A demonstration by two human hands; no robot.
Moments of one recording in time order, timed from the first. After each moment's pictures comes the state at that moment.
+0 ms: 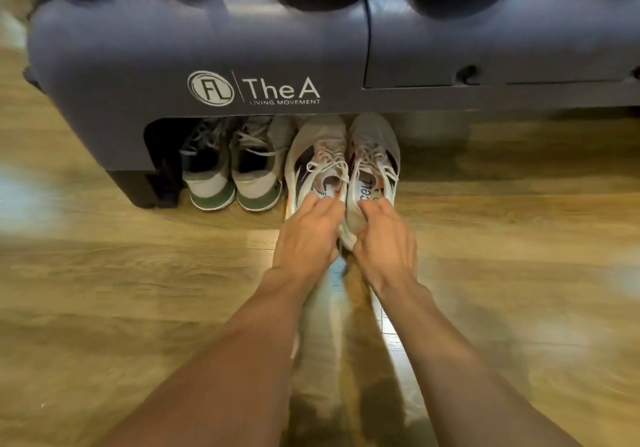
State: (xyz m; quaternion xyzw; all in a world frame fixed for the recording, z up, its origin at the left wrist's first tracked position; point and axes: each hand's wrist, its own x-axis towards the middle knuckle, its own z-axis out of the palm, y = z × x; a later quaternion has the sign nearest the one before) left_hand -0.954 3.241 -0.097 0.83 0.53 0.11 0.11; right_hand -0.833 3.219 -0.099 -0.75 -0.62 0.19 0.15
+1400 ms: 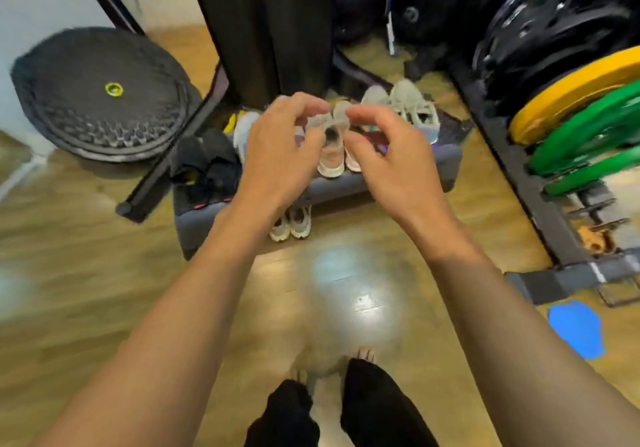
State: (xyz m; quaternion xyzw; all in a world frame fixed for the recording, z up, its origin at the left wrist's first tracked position) left_hand -0.872 3.154 0.592 0.76 0.46 0.34 0.31; right_hand -0.742 3.094 0.584 -0.68 -0.52 0.23 0.46
